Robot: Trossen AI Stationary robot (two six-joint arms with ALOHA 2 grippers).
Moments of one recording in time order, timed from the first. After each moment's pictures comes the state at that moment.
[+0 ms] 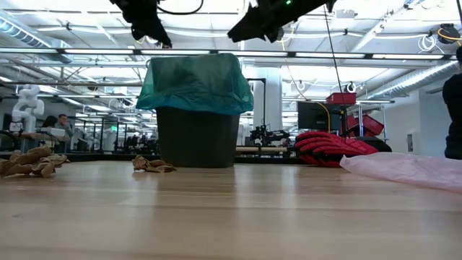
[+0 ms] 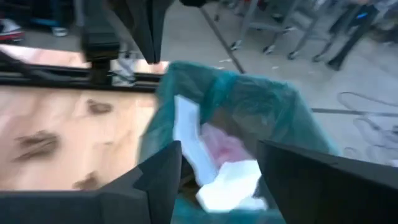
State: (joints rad) left arm 0.37 1.09 1.19 -0.85 0.12 0.06; right arm -0.24 1.49 1.26 -0.11 0.03 -0.20
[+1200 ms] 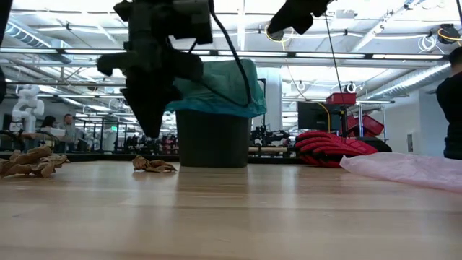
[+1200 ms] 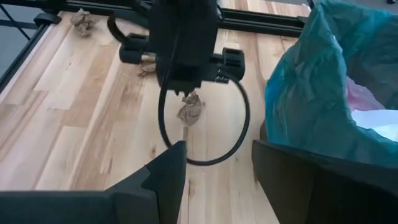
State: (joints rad) left arm 0.00 1.68 1.15 -0.89 0.04 0.08; right arm -0.05 1.30 1.18 -0.49 -0.01 -0.12
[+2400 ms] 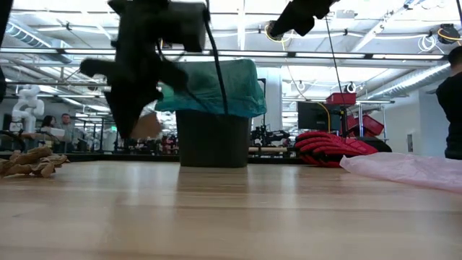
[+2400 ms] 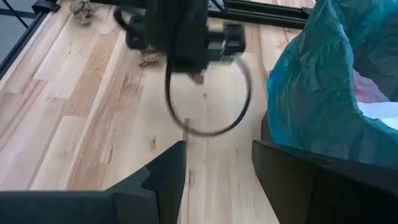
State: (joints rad) left arm -0.01 1.65 1.16 -1.08 -0.04 -0.07; right arm -0.05 1.30 1.18 -0.52 -0.01 -0.13
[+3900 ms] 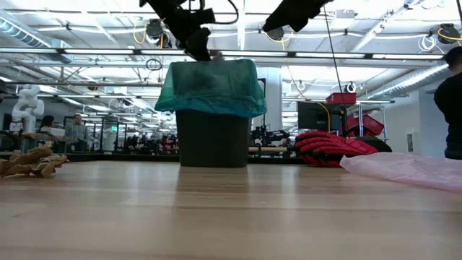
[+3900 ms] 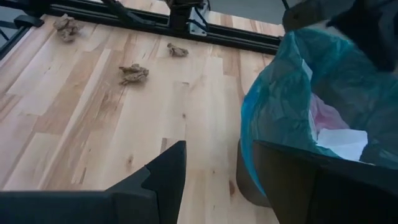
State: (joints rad) left arm 0.49 1.48 1.40 -0.56 -0.18 0.33; right arm -0.09 1.30 1.18 -0.43 0.00 -0.21
